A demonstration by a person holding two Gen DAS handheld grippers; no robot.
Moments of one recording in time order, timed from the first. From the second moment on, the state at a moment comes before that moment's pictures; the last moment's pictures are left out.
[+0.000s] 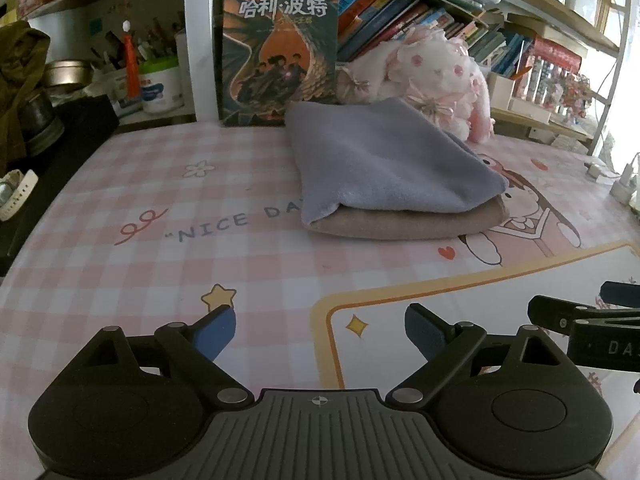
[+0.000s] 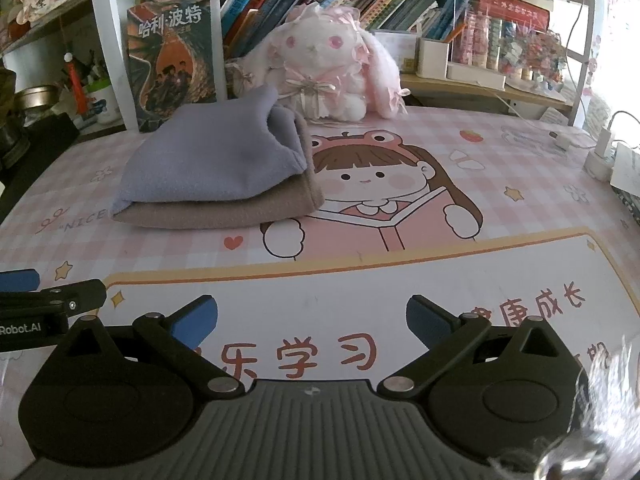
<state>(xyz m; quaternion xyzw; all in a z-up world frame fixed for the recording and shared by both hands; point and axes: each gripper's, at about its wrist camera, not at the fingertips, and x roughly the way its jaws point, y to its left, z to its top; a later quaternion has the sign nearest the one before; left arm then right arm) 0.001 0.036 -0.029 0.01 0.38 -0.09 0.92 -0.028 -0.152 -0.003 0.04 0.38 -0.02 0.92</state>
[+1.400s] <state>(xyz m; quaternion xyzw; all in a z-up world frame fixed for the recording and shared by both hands) 0.002 0.046 -0.031 -0.02 0.39 -0.08 0.92 -0.029 -0.150 -0.004 0.04 0.39 -0.02 0.92</state>
